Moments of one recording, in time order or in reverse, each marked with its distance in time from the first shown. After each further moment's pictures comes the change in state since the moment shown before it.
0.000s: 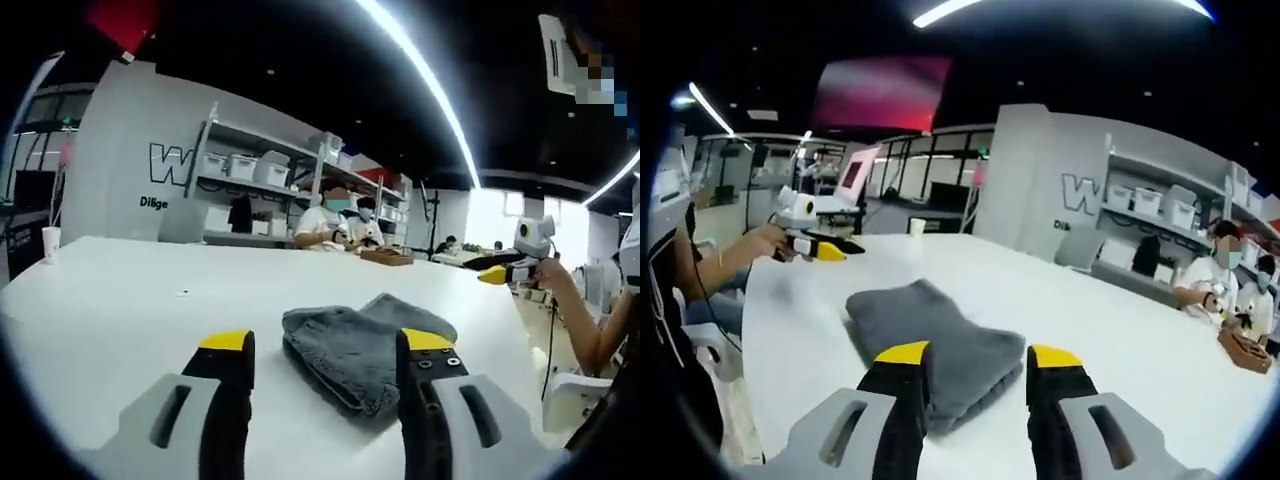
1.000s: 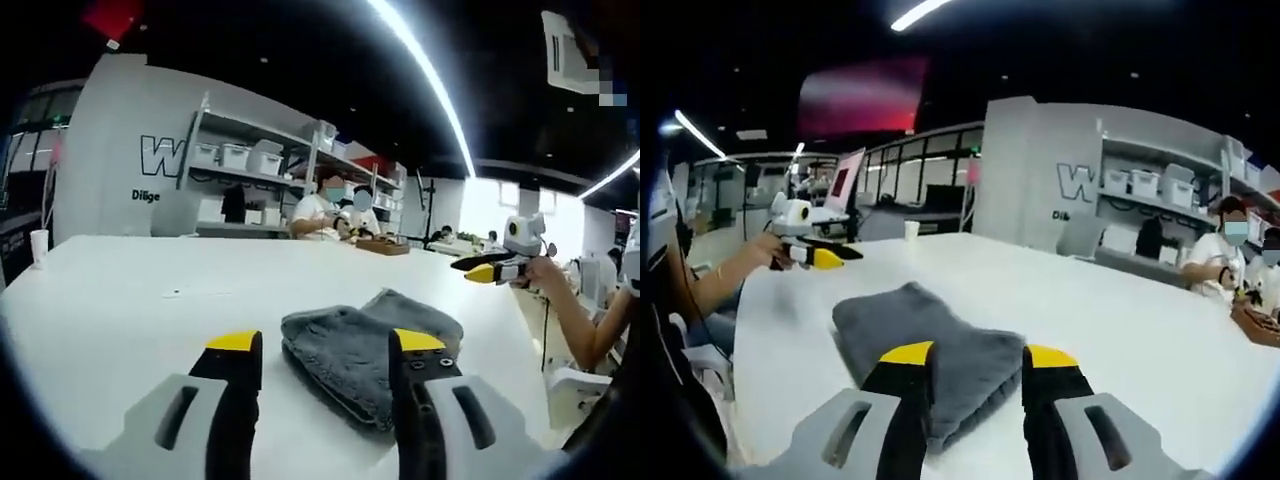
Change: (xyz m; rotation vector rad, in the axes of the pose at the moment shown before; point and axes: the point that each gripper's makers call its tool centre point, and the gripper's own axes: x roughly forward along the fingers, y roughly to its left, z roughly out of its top) left arm 0.030 0.004 -0.001 0.016 0.065 -0.036; right arm 0.033 -0.014 -0.012 0.101 0.003 0.010
